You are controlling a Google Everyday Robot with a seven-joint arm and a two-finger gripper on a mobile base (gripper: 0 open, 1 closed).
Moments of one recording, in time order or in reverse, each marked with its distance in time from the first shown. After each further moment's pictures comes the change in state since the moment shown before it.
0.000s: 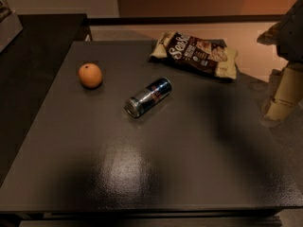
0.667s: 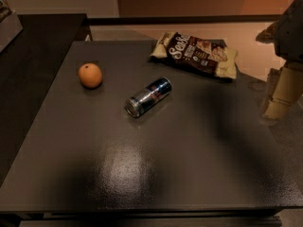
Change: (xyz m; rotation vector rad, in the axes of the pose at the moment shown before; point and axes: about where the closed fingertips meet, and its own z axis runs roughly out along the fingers) arm -0.004 -0.003 0.001 0.013 0.007 -0.012
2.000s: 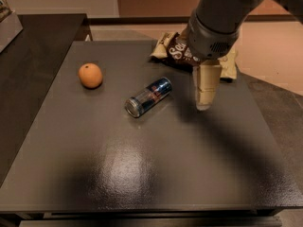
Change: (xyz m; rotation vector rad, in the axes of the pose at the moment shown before) arm -0.115 -0.032 0.083 -0.060 -0.036 -0.386
